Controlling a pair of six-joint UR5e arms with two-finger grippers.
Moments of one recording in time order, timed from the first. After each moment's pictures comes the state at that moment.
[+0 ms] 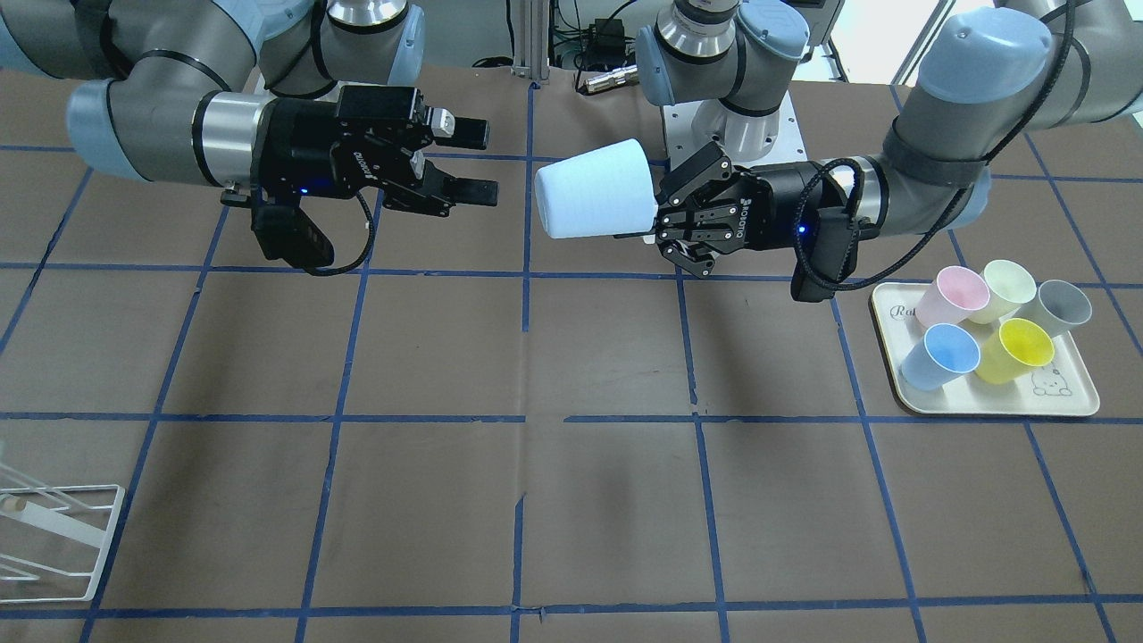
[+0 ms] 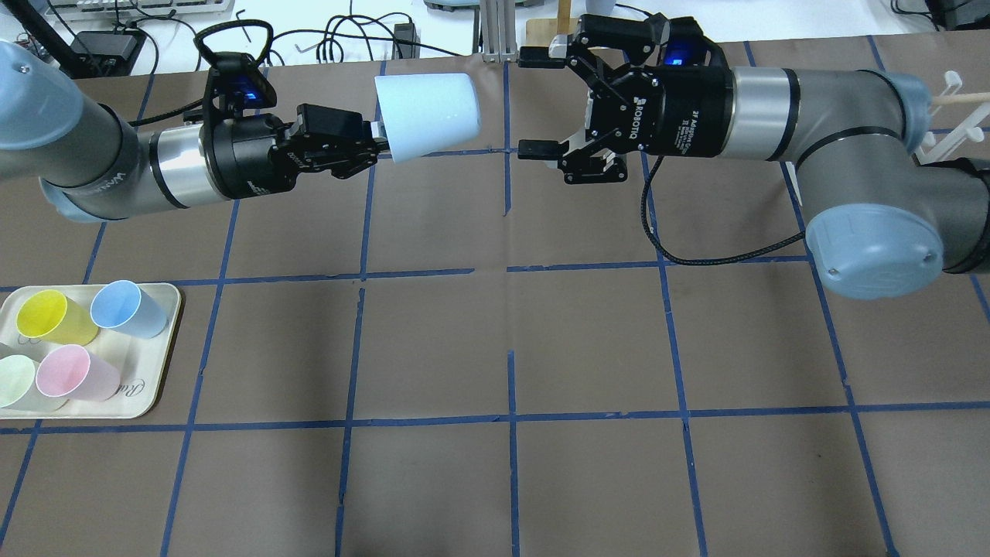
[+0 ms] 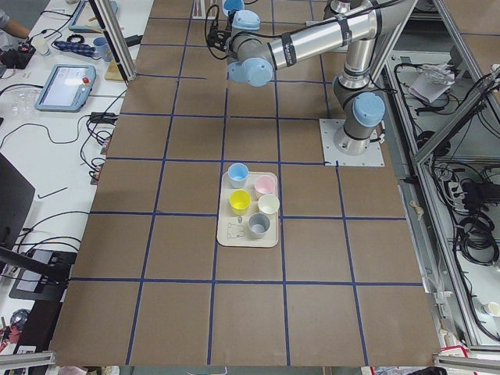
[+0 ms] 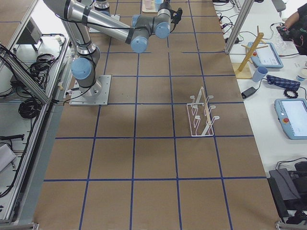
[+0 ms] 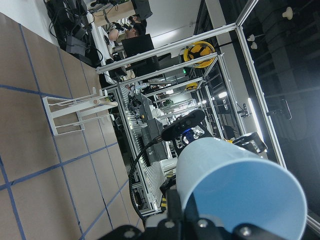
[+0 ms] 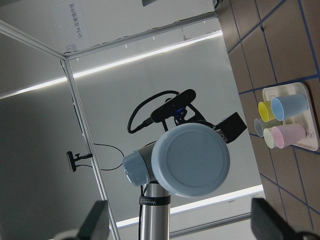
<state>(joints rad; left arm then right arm) -1.34 -1.74 -1.69 -2.69 0.10 1.71 1.48 -1.55 1.97 -1.93 0.01 0.20</state>
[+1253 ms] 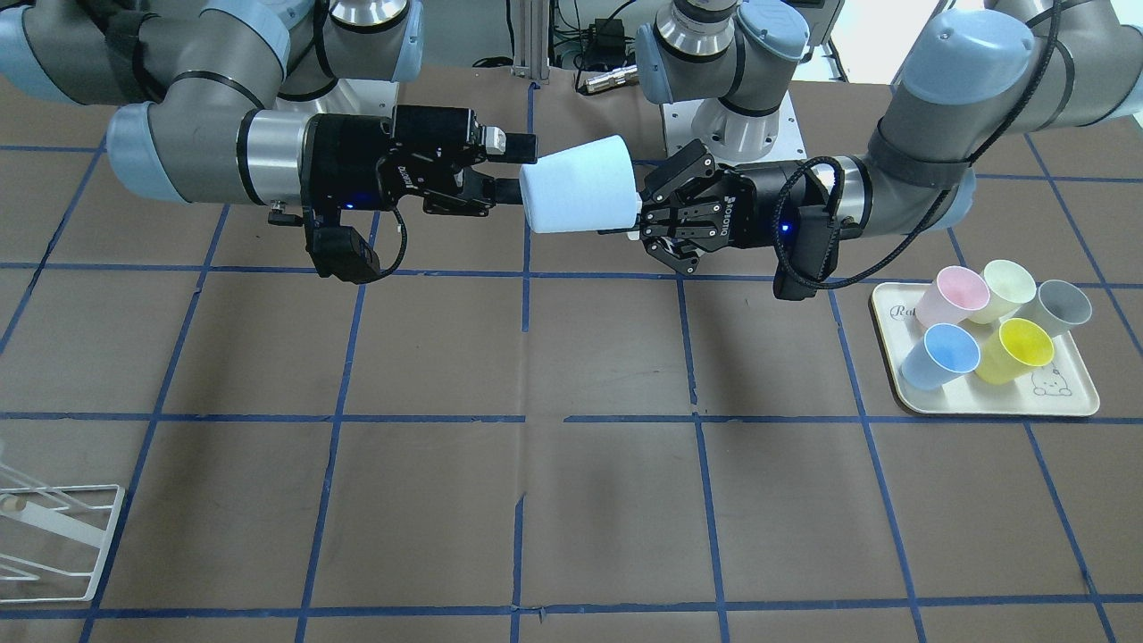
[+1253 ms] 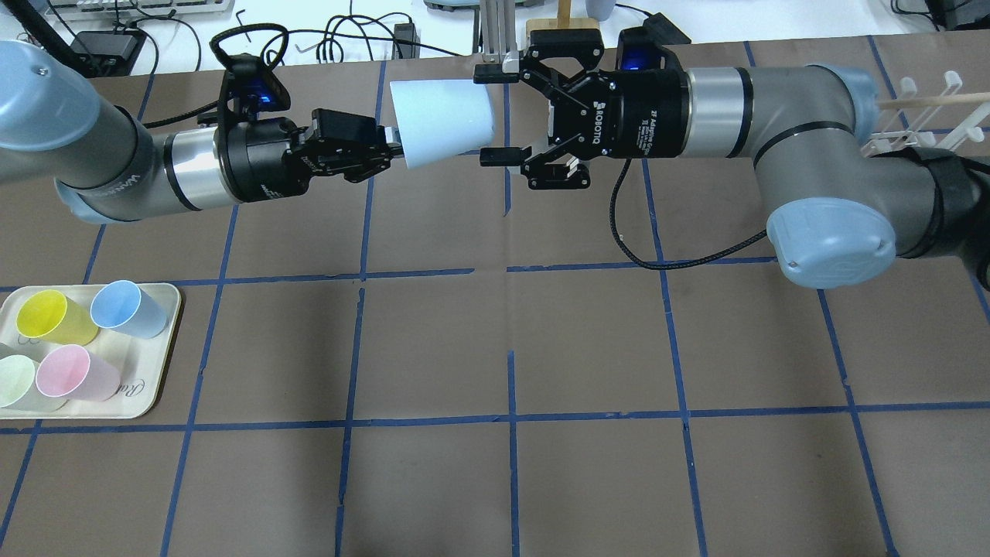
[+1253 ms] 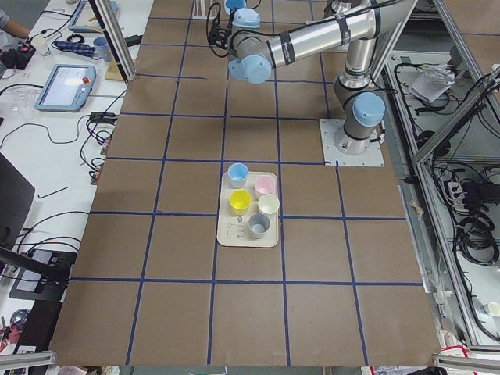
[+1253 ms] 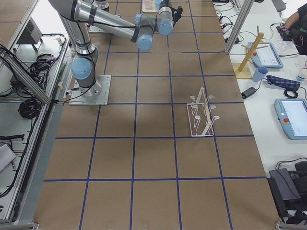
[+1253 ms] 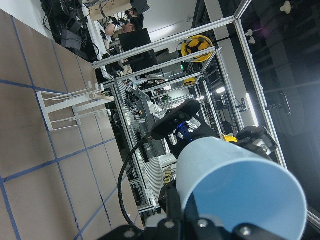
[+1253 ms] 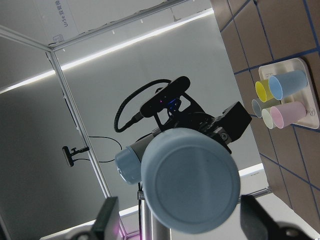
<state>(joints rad) -1.36 -1.74 -1.69 -2.69 0.09 1.71 1.54 -1.48 1.92 -1.96 0.01 0.28</state>
